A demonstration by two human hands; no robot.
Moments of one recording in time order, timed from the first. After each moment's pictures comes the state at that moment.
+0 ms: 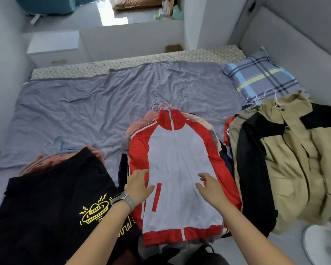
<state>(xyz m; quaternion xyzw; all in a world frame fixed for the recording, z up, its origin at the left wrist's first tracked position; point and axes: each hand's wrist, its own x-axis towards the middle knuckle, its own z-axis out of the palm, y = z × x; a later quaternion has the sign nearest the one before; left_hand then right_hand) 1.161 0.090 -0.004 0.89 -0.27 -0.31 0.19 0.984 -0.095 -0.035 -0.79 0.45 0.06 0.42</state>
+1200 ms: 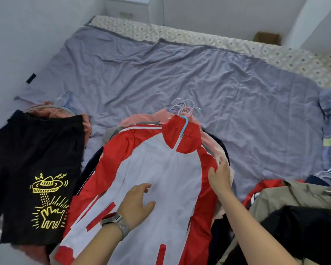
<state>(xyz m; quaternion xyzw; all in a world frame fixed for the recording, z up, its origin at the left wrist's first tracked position) 1.150 -0.161 -0.100 0.92 -0.01 -0.30 0.27 1.181 -0.424 -0.203 -0.84 0.36 0.08 0.40</state>
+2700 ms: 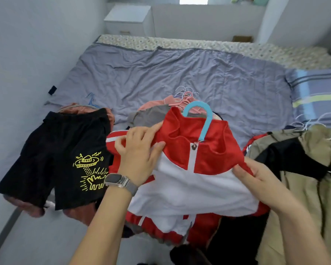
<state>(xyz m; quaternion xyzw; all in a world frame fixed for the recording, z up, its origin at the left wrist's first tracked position) 1.032 -0.069 0.073 0.96 -0.19 0.03 0.22 0.910 -0.336 0.057 -0.77 0.06 0.06 0.63</state>
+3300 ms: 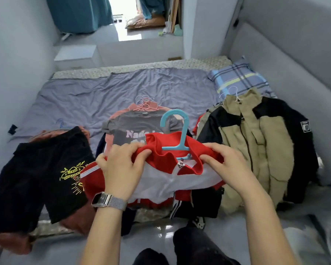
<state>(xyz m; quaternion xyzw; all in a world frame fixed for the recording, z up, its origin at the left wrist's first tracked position) 0.815 0.017 0.176 0.93 -0.24 0.08 0.27 0.680 -0.196 0.153 -0.90 0.22 -0.13 0.35</state>
